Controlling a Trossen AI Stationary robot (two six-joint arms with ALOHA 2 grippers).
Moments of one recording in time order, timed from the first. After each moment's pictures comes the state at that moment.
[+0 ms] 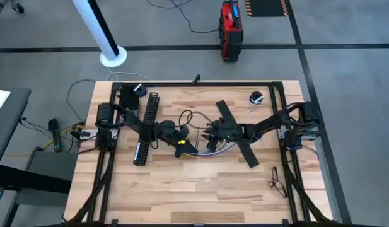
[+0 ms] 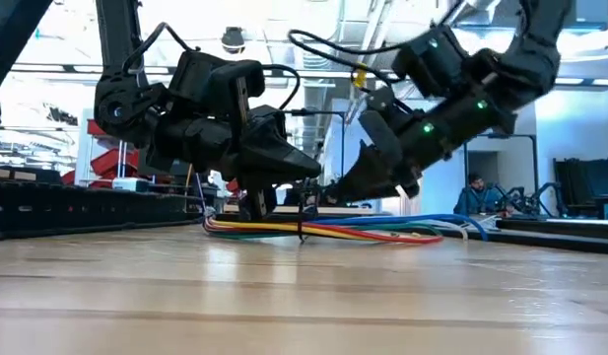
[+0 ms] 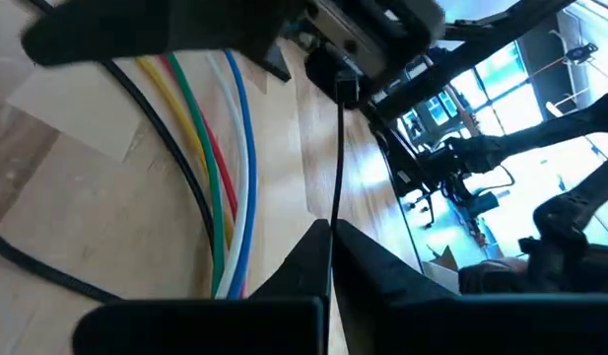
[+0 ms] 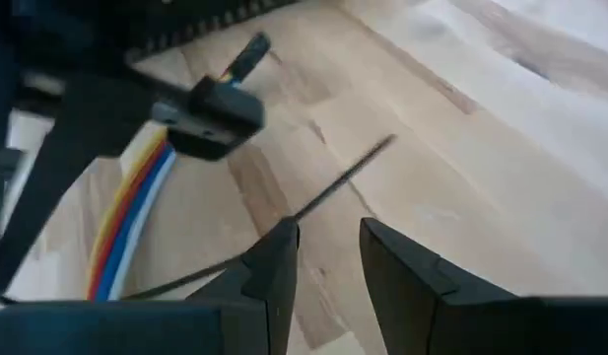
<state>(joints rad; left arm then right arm) 0.09 1.95 0.62 1.07 0.47 -0.76 -0.02 1.75 0.60 0.63 0.26 0.44</state>
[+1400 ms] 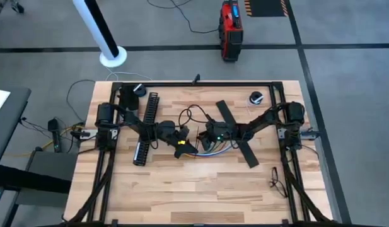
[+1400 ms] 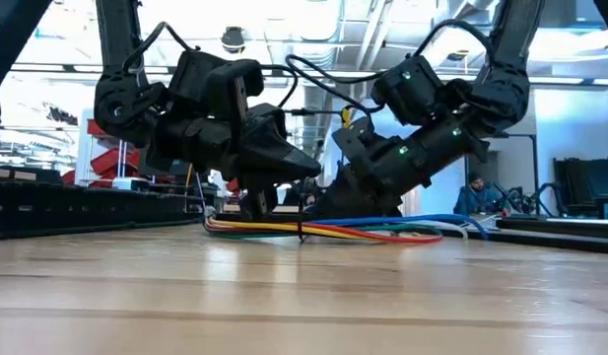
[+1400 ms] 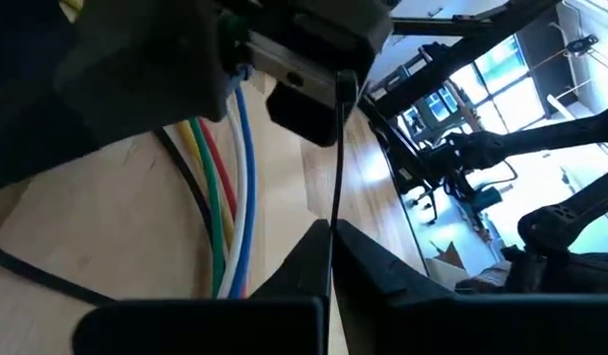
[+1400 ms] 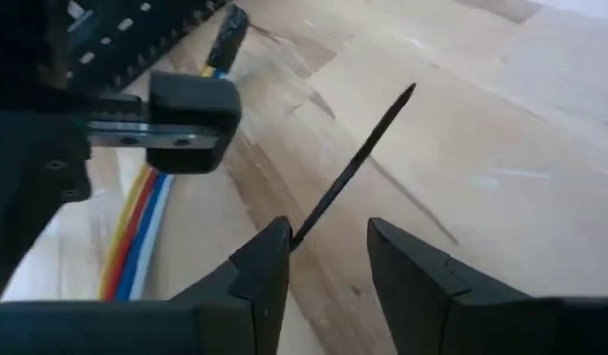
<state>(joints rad) 0.09 1.95 0.62 1.08 0.47 -0.73 -0.07 1.95 0.71 0.65 0.12 0.64</state>
